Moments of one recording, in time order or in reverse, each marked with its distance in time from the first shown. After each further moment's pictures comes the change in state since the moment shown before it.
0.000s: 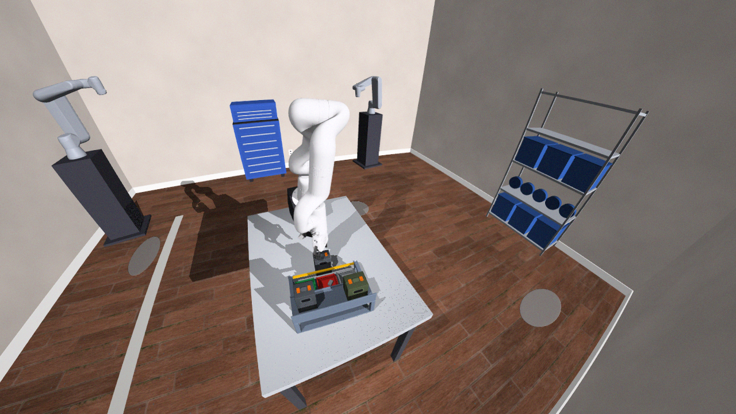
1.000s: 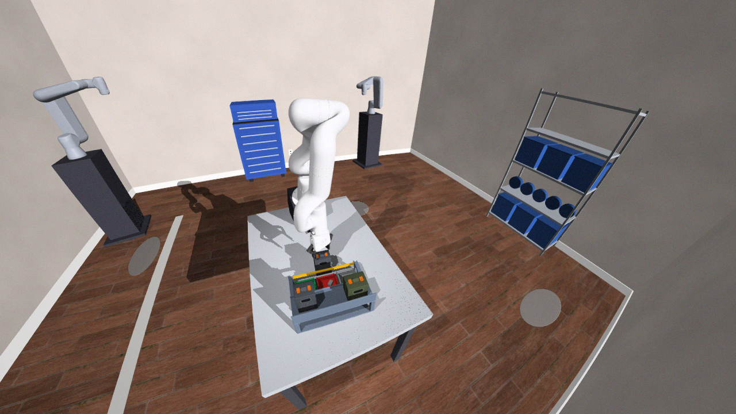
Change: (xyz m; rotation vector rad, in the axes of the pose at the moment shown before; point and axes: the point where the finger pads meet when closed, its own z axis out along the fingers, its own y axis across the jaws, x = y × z) arm 0.000 0.000 0.000 0.009 0.000 0.500
